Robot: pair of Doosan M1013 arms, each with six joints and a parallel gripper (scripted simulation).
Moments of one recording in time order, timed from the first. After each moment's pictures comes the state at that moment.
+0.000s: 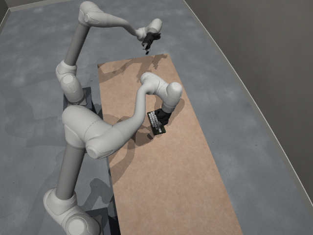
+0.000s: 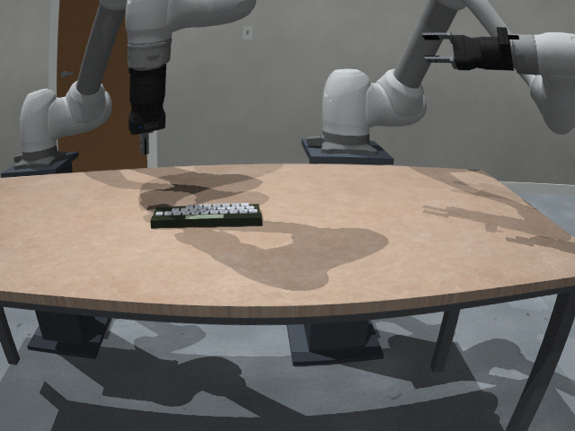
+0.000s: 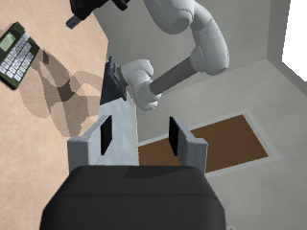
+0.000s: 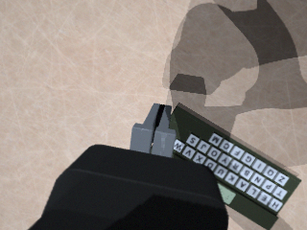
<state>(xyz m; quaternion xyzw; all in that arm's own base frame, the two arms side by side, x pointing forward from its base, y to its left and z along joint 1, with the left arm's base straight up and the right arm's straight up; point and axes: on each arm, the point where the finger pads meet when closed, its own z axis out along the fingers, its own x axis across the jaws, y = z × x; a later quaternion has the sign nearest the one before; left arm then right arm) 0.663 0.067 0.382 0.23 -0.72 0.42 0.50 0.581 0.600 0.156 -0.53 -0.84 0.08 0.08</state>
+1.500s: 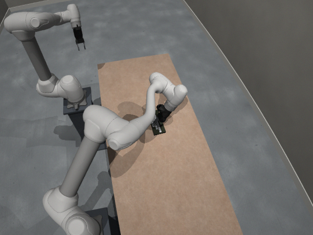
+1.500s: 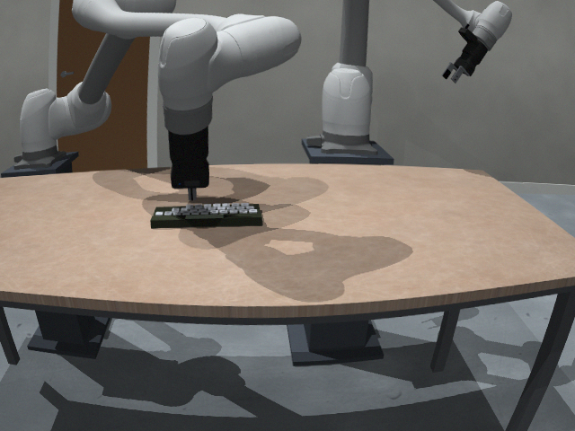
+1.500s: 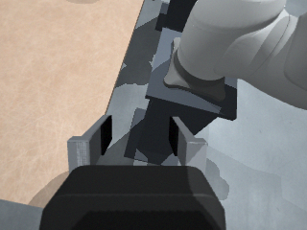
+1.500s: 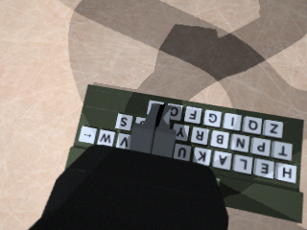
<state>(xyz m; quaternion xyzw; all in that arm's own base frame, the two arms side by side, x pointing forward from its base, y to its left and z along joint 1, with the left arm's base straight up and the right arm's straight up) 0.119 0.341 0.302 0.12 -0.95 0.30 0.01 0.583 0.704 0.056 -0.66 -0.72 0.16 0.15</state>
